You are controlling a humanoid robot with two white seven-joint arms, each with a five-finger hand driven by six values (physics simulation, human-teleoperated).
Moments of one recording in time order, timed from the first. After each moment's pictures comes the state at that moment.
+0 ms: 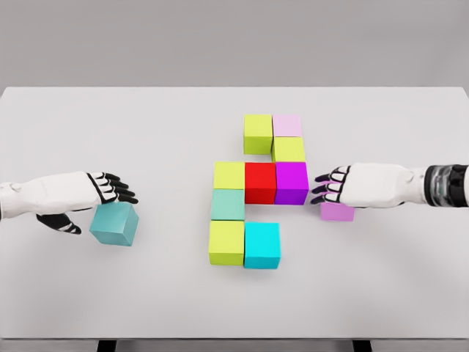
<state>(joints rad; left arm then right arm) -0.78 1.18 -1.20 -1.57 -0.29 -0.61 -0.13 -0.63 -0.99 0.79 -1.71 0.63 -0.61 0.54</state>
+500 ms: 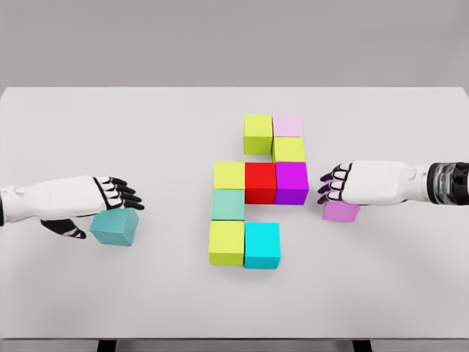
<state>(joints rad) -0.77 1.20 -1.20 -1.64 -0.30 -0.61 -0.13 -0.63 -1.00 0.78 -1.72 0.63 -0.61 0.54</state>
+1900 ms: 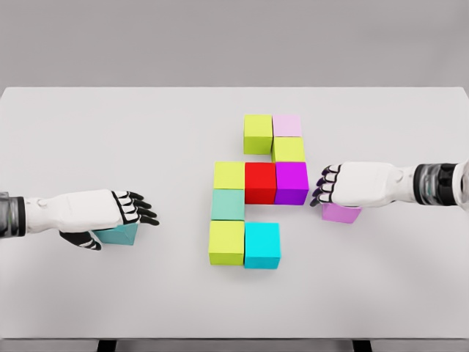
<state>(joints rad) -0.75 1.13 -1.21 -1.63 -0.35 -0.61 -0.13 -0.64 -0.95 0.79 -1.73 0.68 -0.61 0.55</state>
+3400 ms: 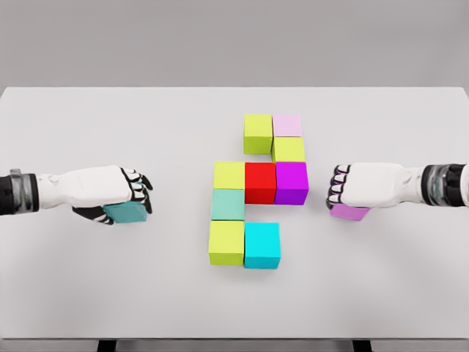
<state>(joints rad) -0.82 1.04 -1.21 -1.53 -0.36 -0.61 -0.13 -0.64 -0.99 0.80 -1.74 0.71 -0.61 0.55</state>
